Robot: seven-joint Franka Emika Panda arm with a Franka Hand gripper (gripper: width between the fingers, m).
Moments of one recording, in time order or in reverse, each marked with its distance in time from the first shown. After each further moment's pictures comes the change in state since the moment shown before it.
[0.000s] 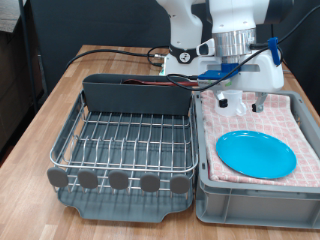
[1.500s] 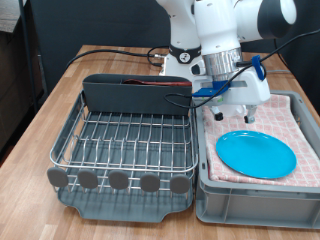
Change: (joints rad) arm -0.002 0.099 0.082 -0.009 0.757 0.076 -0.675
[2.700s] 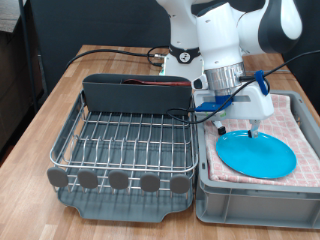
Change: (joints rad) arm -0.004 0.114 0.009 0.107 0.177 -0.008 -0.168
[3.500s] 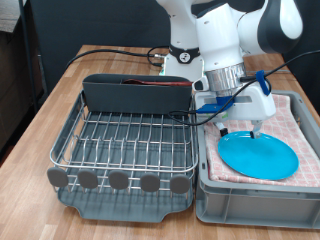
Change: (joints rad) arm -0.001 0.008 0.000 0.021 0.066 -0.018 -0.060
